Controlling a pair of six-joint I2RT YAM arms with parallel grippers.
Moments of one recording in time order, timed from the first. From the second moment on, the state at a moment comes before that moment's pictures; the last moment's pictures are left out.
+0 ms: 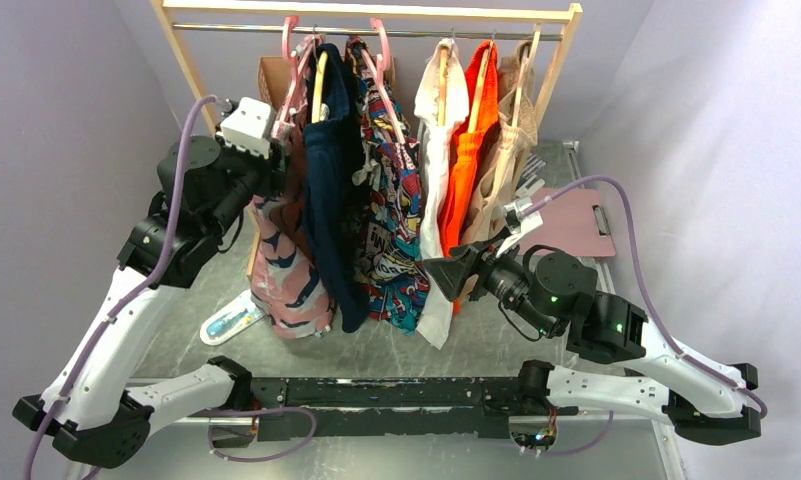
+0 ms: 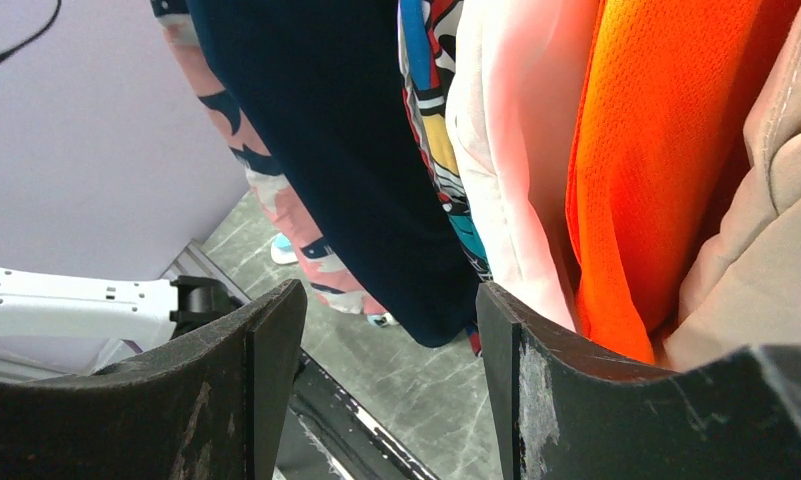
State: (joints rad) left arm -0.52 1.06 1.47 -0.54 -0.24 0.11; right arm 1.20 0.70 1.07 -0.50 0.45 0.46
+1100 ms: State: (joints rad) left arm -0.52 0.57 1.16 -1.06 -0.66 -0.54; right arm 1.20 0.87 1.50 -1.06 1.21 0.72
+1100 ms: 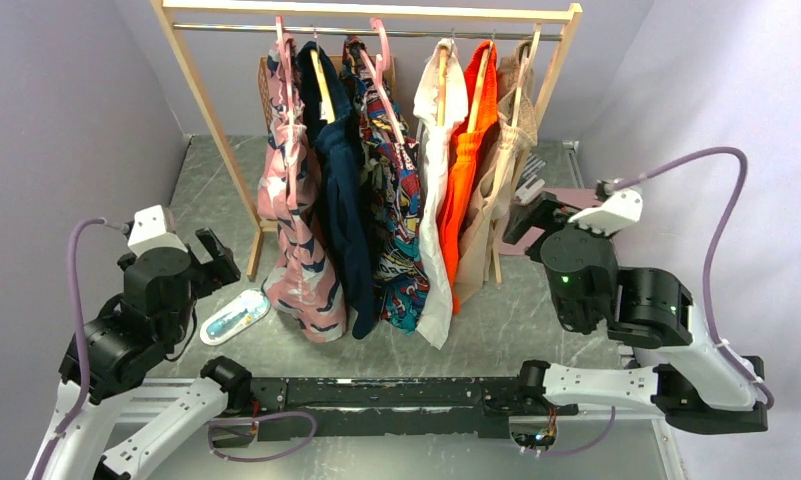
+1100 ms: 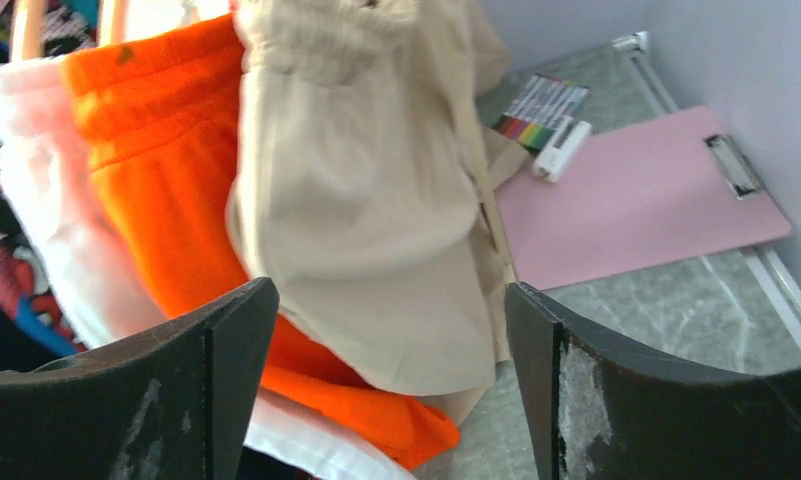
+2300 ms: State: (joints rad) left arm -0.52 0.58 1.22 -0.90 -0.58 -0.44; right arm 1.18 1.07 1.56 0.06 1.45 -0.33
